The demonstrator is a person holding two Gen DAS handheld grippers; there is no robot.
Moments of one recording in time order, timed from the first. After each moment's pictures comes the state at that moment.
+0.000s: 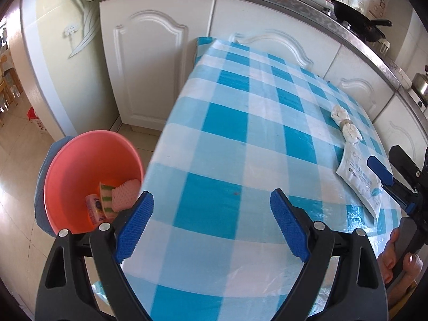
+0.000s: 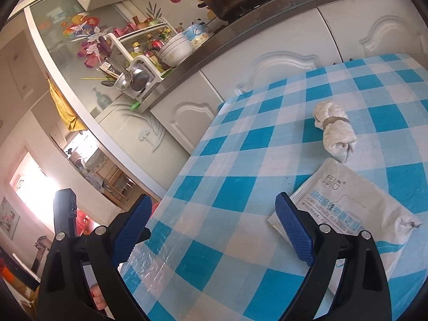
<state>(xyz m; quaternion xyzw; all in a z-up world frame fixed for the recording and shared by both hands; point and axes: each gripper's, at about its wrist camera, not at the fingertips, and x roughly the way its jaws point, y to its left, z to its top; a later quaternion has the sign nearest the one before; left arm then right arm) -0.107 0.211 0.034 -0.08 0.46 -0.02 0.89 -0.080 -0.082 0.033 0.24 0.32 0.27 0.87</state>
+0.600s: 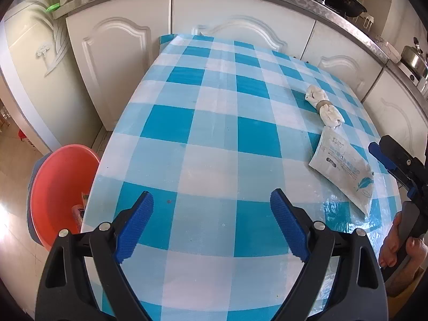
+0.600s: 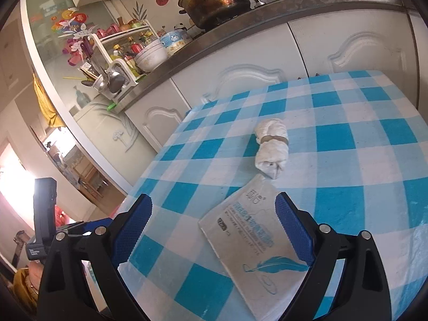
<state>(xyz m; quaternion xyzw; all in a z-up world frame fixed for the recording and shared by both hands) -0.092 0.148 0.034 -0.03 0.47 -0.06 0.88 -0.080 -0.140 0.032 0.19 0.33 0.21 0.90</state>
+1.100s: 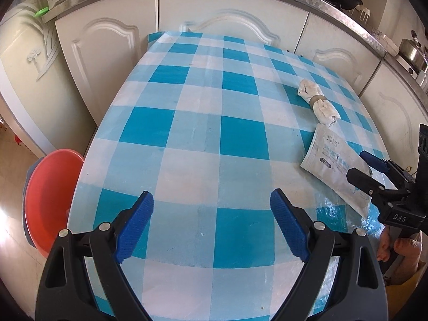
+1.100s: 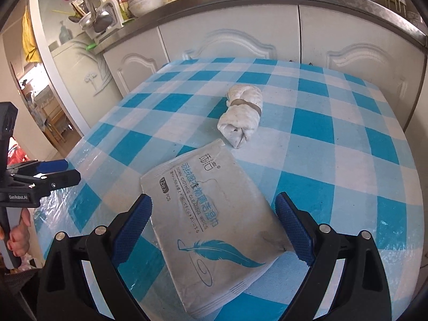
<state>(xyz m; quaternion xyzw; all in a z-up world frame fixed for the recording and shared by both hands) -0.081 0.128 0.029 -0.02 0.48 -0.07 0.88 -0.069 -0.130 -0.001 0.03 0.40 0.17 0.90</state>
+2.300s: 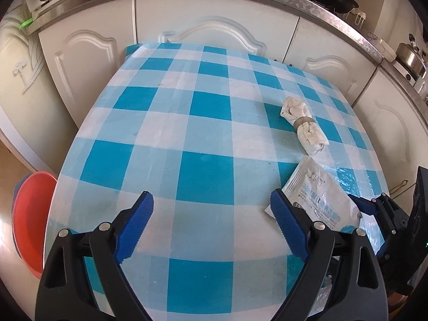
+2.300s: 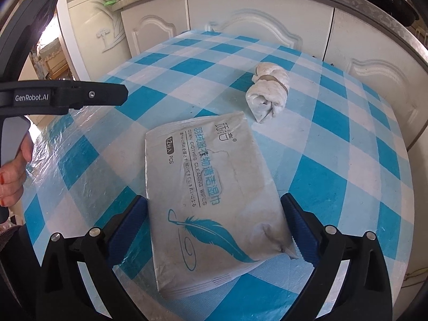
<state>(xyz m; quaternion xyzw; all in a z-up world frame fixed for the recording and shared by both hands) -0.042 0.087 0.037 -0.03 0.46 -0.09 0.88 -0.081 -0.103 -0.013 -0.07 0.44 0.19 0.87</state>
